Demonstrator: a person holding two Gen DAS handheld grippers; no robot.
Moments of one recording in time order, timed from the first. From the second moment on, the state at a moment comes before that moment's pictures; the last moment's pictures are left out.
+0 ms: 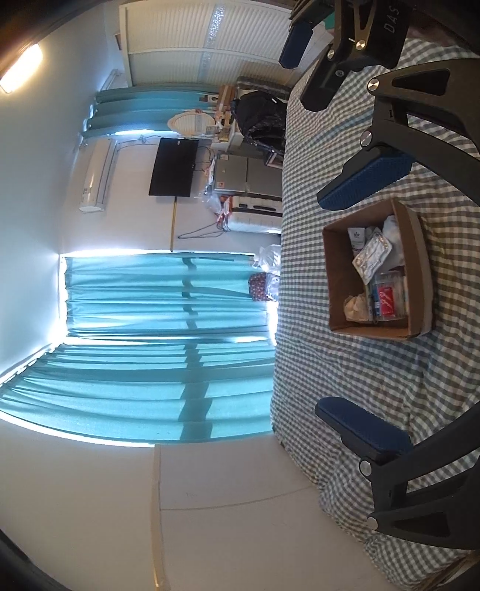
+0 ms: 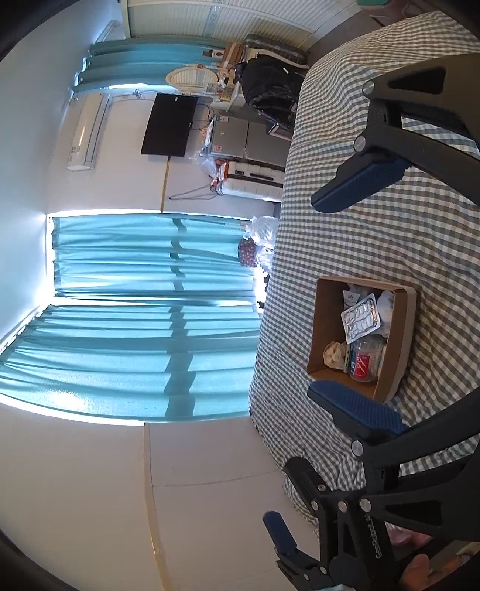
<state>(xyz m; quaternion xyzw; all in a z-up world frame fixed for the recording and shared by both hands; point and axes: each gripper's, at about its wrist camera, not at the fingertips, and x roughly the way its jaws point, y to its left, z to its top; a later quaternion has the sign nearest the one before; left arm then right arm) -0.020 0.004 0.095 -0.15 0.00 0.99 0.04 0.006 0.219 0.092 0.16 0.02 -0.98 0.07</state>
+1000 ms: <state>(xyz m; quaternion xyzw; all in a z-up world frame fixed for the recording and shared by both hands) -0.011 0.004 0.016 -0.20 0.02 0.98 0.00 -0.007 0.239 0.000 0.21 -0.01 -0.98 0.02</state>
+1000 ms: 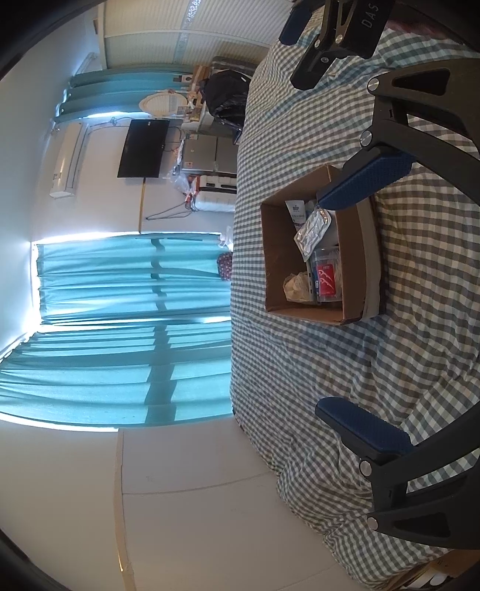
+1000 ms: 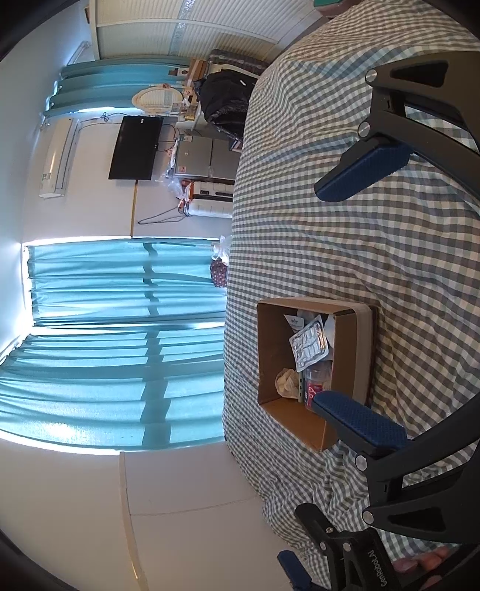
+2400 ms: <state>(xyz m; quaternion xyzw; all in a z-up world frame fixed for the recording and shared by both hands) -0.011 0.003 0.008 -0.22 0.02 0.98 0.00 -0.006 0.227 -0.004 0.22 0.00 -0.98 0.04</state>
